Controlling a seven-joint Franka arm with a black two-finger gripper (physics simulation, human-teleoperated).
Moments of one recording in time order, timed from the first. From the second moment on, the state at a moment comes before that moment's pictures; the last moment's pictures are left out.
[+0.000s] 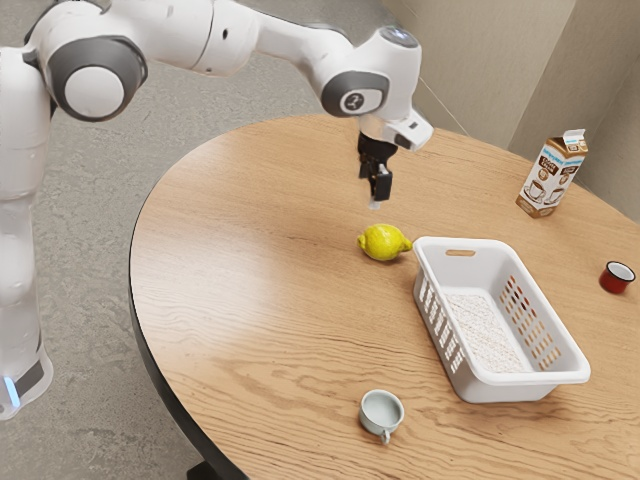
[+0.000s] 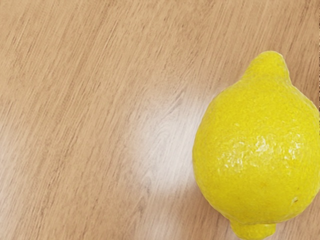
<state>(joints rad) 0.13 0.17 -0.01 -1.68 0.08 2.03 0.17</state>
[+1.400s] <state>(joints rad) 0.12 0.32 -0.08 -1.63 0.04 2.11 0.21</state>
